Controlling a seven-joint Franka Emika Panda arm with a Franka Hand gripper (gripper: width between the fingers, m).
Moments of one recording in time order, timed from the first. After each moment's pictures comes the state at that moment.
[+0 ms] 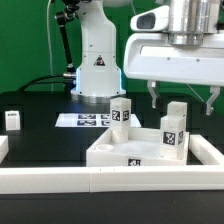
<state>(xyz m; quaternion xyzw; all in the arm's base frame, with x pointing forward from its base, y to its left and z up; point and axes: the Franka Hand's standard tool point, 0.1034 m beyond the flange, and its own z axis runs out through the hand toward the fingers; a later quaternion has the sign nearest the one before) 0.587 0.087 0.106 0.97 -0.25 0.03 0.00</state>
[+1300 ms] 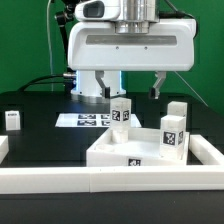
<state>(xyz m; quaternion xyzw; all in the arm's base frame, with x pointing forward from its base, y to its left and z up) 0.563 0.014 0.114 1.00 -0.02 0.03 0.00</state>
